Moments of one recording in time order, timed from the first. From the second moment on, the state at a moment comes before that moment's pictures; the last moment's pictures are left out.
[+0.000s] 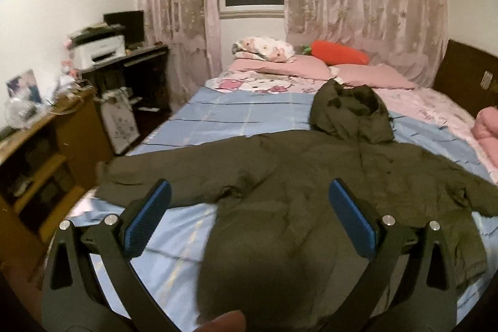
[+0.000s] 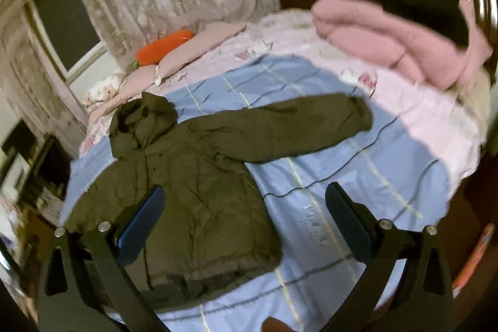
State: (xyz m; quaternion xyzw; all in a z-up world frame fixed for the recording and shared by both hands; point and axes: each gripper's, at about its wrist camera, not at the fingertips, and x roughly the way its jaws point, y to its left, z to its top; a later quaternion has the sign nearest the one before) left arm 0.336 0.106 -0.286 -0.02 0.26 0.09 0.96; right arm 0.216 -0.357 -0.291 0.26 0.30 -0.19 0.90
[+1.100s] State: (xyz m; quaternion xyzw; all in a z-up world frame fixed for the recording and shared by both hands) left arm 0.398 0.065 -0.371 -0.03 0.27 0.03 0.96; right arm 0.313 -0.599 -0.492 0.58 0.24 -0.25 0.74
